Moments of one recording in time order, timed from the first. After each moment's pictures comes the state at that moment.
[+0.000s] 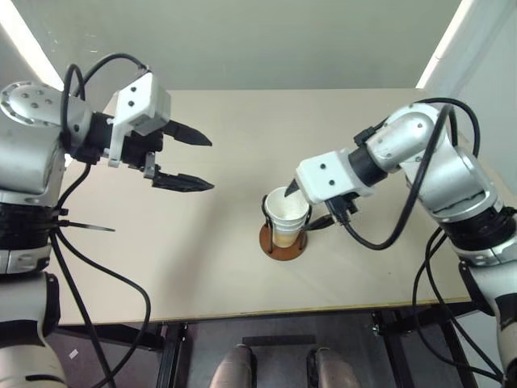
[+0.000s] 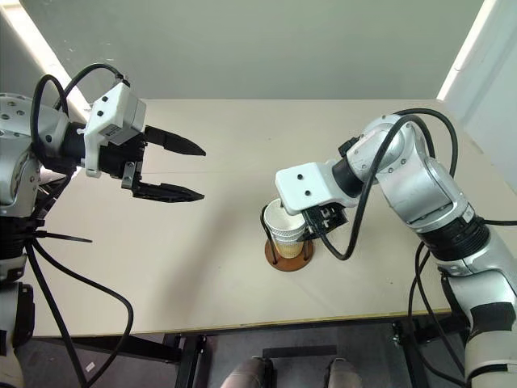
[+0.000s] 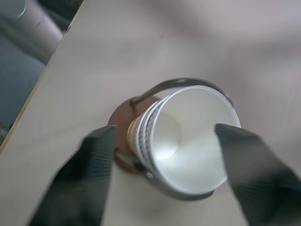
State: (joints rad) left arm -1.00 1.03 -0.10 0.09 -0.35 0.53 -1.50; right arm -1.14 -0.69 0.48 -0.17 0.03 0.48 1.51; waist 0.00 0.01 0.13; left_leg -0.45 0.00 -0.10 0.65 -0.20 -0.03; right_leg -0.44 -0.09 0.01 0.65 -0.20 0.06
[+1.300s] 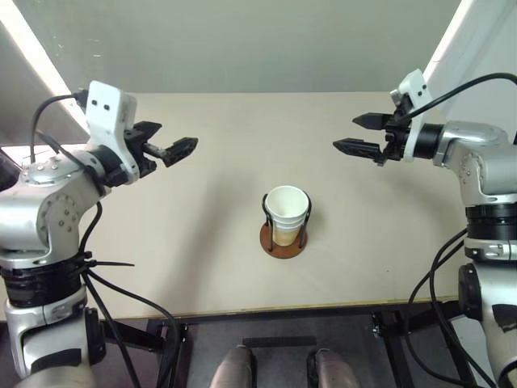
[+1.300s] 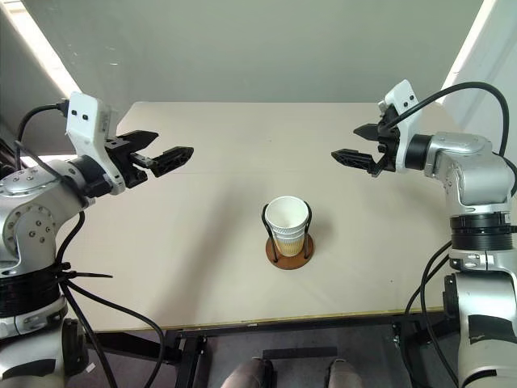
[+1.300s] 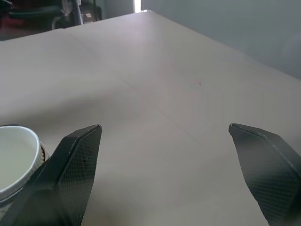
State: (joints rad) left arm -0.67 0.76 0.34 -0.24 -0.53 1.01 -0.51; right arm -1.01 -0.67 -0.02 0.24 0.28 0.70 1.02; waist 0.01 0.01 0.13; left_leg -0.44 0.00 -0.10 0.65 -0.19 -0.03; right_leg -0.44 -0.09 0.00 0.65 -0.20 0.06
